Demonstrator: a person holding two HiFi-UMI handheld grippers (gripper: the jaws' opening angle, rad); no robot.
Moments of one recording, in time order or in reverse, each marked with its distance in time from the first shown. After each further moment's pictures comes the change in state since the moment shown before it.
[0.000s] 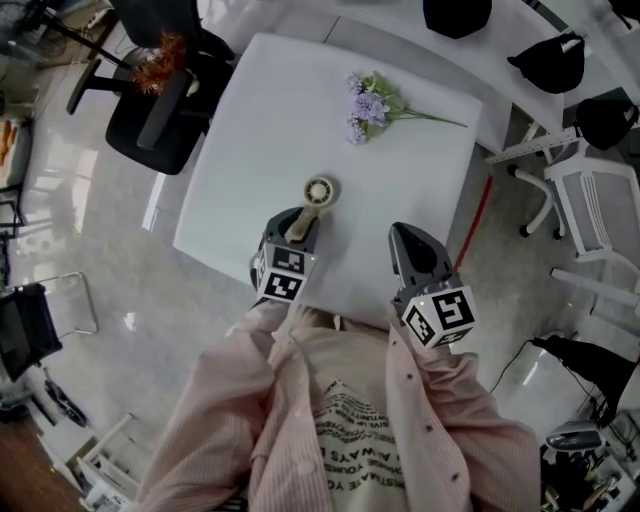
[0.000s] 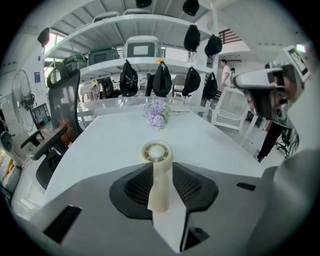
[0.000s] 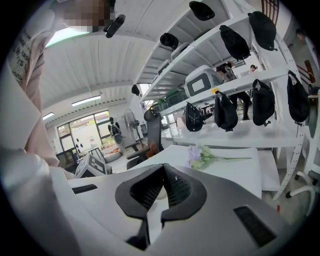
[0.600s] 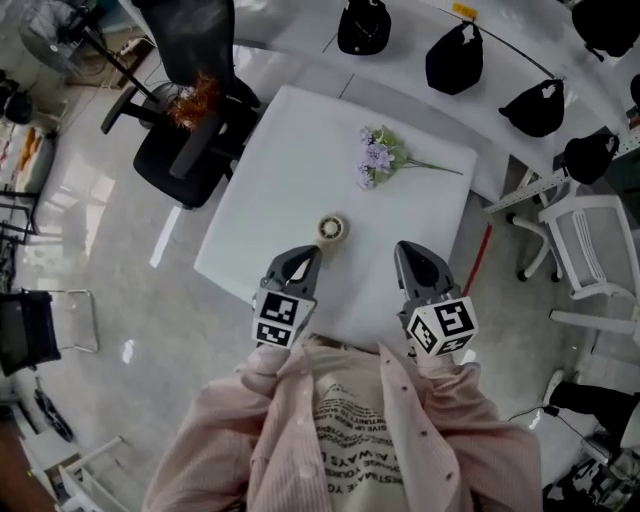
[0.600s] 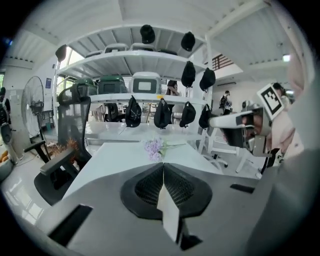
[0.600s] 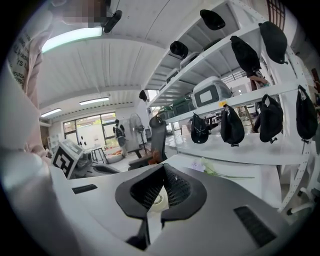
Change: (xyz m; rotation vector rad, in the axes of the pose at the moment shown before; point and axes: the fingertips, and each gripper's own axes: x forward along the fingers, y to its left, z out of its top) left arm -0.093 -0.006 0.074 -0.039 -0.289 -0.010; right arm -0.001 0.008 0.045 -0.080 -0.075 0.037
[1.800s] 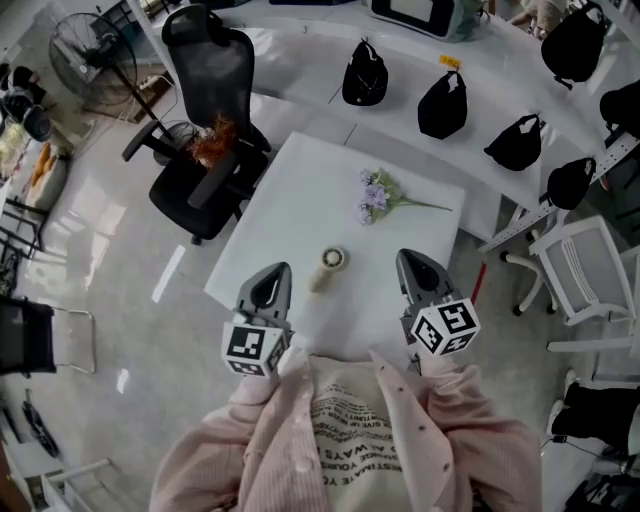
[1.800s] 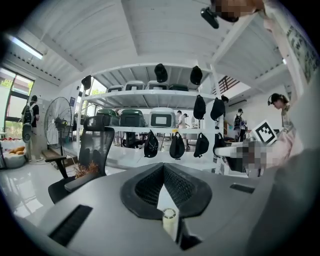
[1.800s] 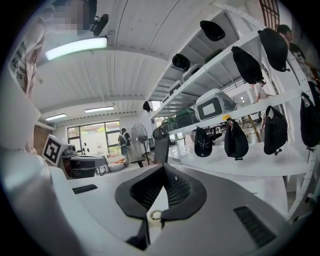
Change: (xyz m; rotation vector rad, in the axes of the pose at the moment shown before) left arm -0.100 0.031 0.083 -0.048 -0.310 0.183; right arm -0.009 0.000 0.052 -0.003 -0.118 0.045
